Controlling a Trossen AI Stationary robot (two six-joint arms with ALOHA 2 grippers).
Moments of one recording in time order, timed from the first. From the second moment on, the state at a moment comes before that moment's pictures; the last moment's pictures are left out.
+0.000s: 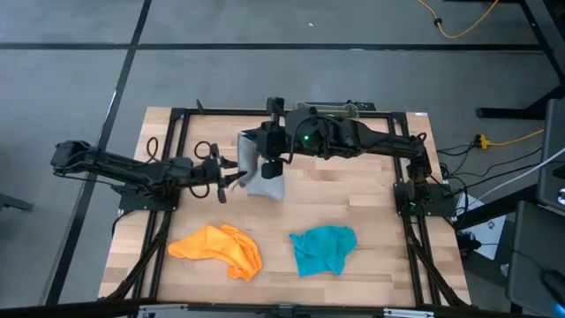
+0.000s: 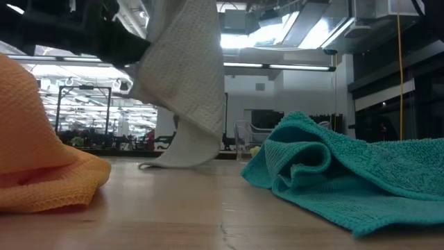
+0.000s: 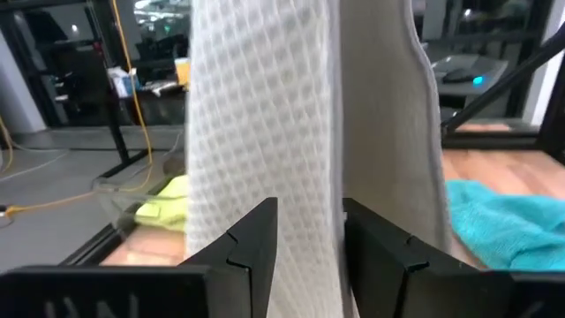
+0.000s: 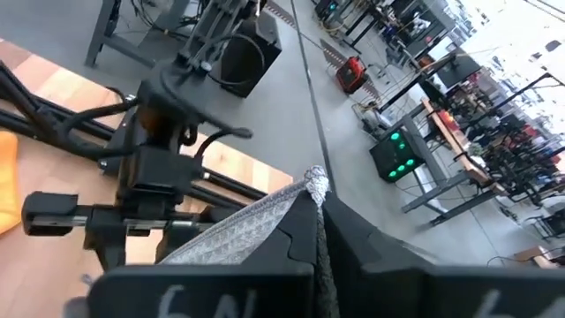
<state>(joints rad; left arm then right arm) -0.05 0.83 0.22 0.56 -0.31 0.06 0.05 2.00 2.36 -0.64 0.33 -0.58</state>
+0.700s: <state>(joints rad) 0.00 0.85 0.22 0.39 -0.34 0.00 0.05 1.95 2.35 -0.65 0.37 -0.59</state>
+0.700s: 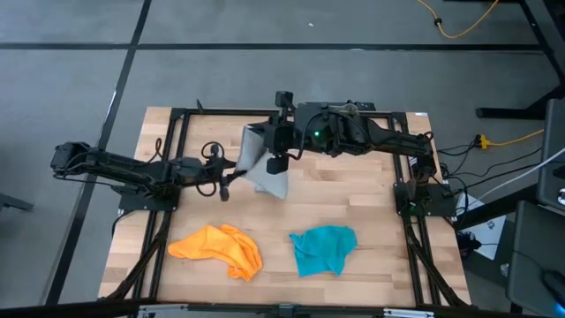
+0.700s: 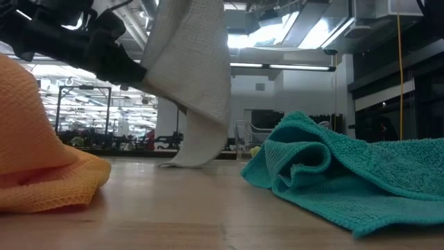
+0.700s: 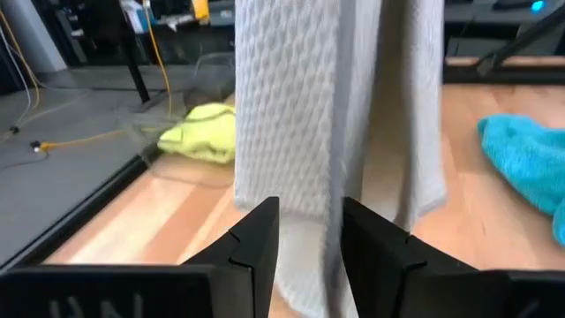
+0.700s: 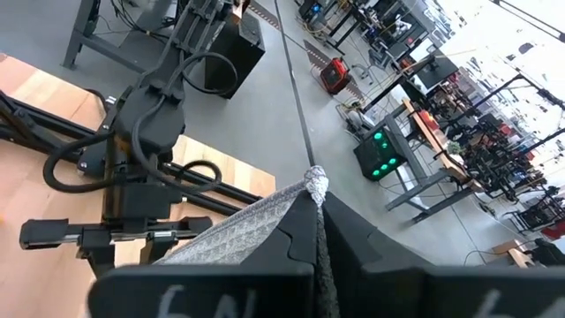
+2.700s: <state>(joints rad) 0.19 0.90 1.48 -1.37 -0.69 -0.41 -0.20 1.98 2.35 -0.68 0.15 -0.56</state>
